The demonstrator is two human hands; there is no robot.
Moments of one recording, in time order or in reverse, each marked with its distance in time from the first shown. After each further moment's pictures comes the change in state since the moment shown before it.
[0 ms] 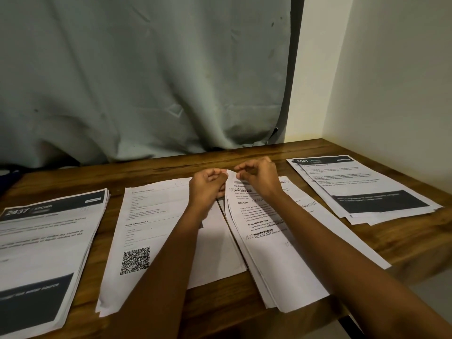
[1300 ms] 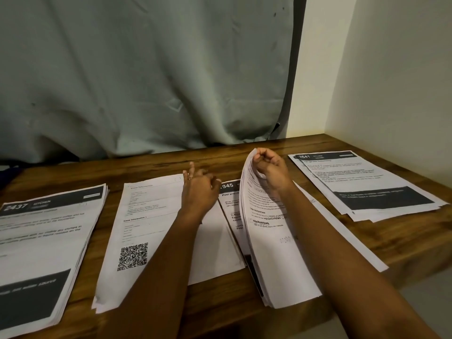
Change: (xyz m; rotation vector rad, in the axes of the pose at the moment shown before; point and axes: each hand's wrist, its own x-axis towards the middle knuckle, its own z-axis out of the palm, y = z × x) left_hand 0.006 -0.014 -0.016 1.085 0.033 0.209; right_hand -0.010 0.003 -0.022 0.922 -0.048 0.269
